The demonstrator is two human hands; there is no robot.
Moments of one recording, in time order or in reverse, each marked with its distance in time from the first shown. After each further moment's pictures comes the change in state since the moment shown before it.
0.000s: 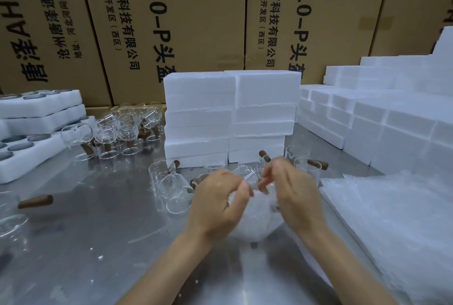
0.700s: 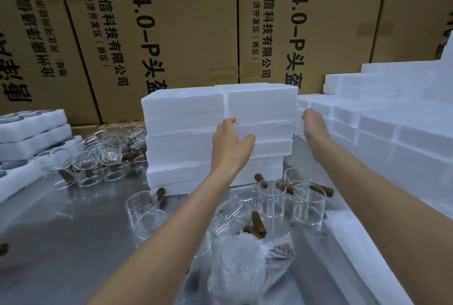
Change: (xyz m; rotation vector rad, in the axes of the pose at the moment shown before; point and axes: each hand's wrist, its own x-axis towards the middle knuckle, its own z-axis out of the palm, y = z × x) left_hand 0.157 -0.037 0.060 -0.123 -0.002 -0.536; right_hand 0.195 0.067 -0.032 0.229 0.157 0.607
